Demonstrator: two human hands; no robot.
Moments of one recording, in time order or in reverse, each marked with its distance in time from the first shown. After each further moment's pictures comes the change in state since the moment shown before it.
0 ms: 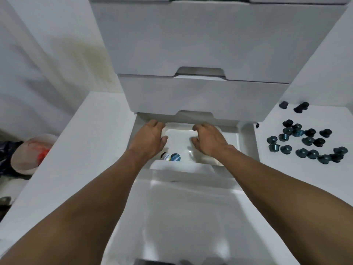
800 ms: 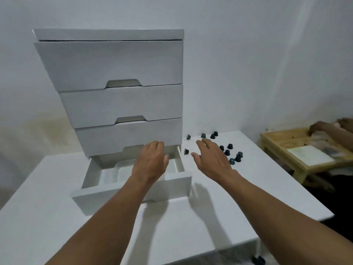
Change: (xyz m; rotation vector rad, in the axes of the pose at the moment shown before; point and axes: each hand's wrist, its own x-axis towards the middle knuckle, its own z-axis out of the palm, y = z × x) left_hand -0.115 0.216 -0.062 0.077 0.352 0.409; right_hand -0.263 0.064 -0.130 -0.141 0.534 0.149
